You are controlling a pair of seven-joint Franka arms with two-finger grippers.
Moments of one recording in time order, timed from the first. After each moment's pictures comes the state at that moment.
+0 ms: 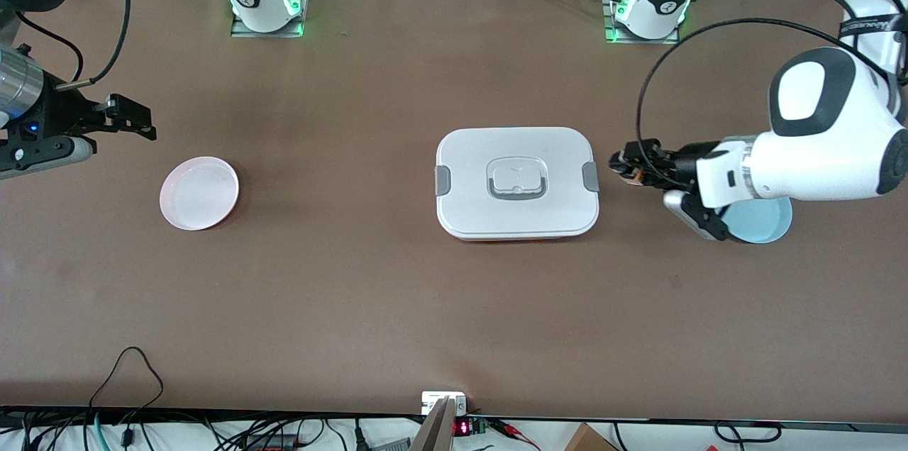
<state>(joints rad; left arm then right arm) 0.25 0.37 -0.47 -1.58 -0.55 1.69 0.41 0.06 0.15 -0.02 -1.51 0.03 1.58 -0.20</state>
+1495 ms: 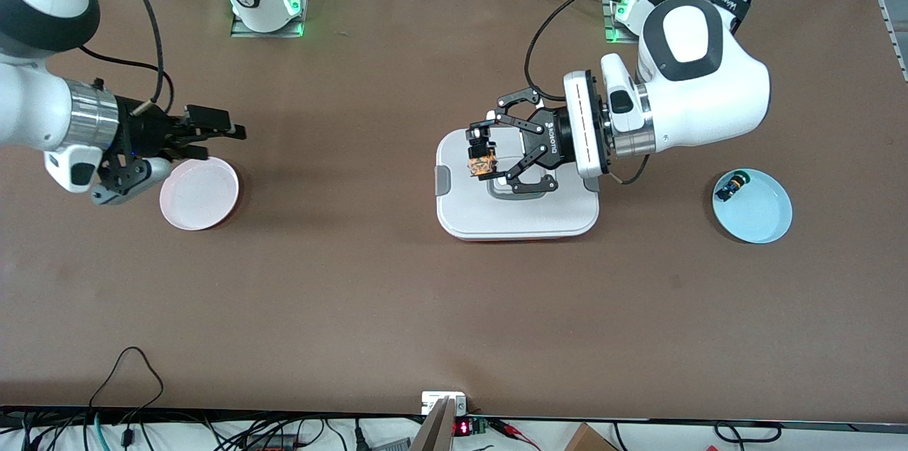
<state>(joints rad) 0.26 0.38 -0.83 -1.68 -1.16 2.35 1.42 0.08 0.28 -0.01 -1.51 0.61 1.54 -0.21</state>
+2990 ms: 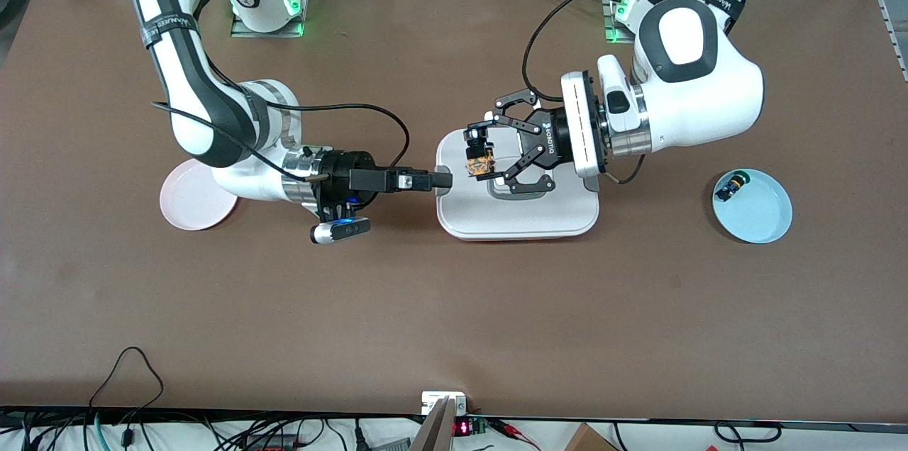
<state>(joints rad) 0.26 0.38 -0.83 -1.68 -1.16 2.36 1.42 0.43 0.54 0.00 -1.56 2.08 1.92 -0.30</state>
